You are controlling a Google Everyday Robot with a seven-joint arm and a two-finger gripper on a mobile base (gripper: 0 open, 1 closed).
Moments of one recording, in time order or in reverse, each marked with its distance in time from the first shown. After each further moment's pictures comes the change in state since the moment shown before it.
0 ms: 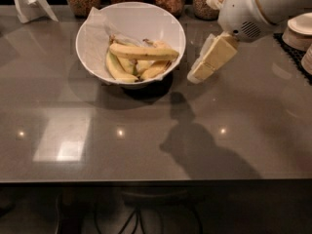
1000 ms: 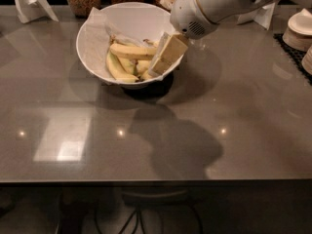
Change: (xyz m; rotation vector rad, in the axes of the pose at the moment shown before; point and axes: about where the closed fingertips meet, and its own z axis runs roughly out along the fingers) arm -0.064 -0.002 0.080 -0.079 -0.121 -0.093
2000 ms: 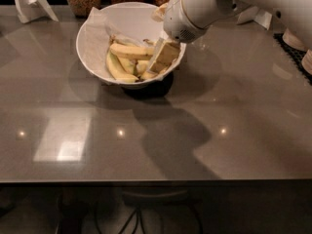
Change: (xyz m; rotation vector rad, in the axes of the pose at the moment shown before) arm 0.021 -0.015 0.038 -0.001 0.071 -0.107
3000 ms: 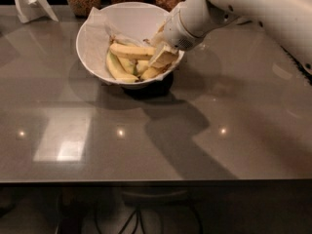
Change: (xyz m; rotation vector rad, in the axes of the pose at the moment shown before) arm 0.030 -0.001 0.031 -0.032 0.052 0.018
